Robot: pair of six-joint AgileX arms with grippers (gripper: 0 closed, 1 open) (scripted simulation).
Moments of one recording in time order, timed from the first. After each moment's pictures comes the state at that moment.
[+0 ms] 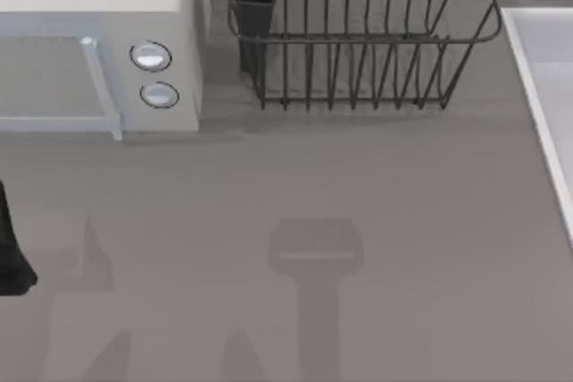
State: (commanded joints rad) left arm 0.00 0.00 0.00 0.00 0.00 0.00; right arm -0.80 1.85 1.18 -0.83 -0.06 -0.76
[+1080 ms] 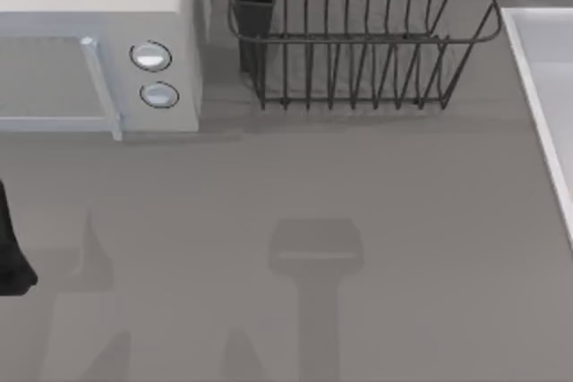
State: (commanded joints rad) left arm 0.00 0.00 0.00 0.00 0.00 0.00; right arm -0.80 1.87 1.13 -0.77 -0.06 -0.75
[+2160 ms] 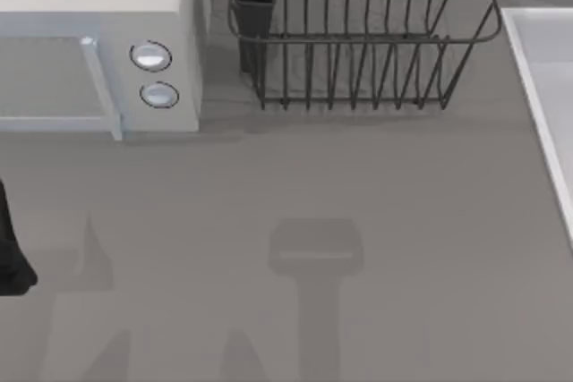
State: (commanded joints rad) left arm 0.00 0.00 0.00 0.00 0.00 0.00; right arm -0.80 1.86 1.36 -1.01 -0.06 -0.77
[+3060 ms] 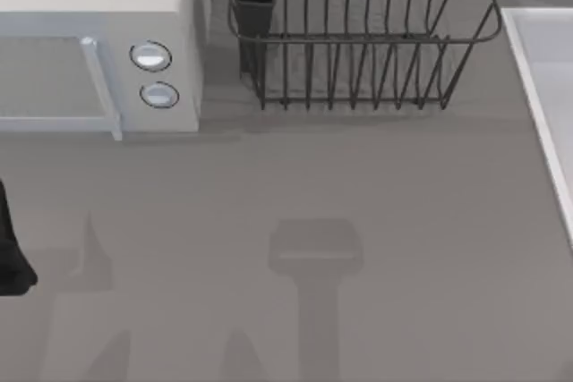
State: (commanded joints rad) left arm 0.00 0.00 0.00 0.00 0.00 0.00; right arm -0.80 1.79 1.84 -1.56 -0.06 -0.76
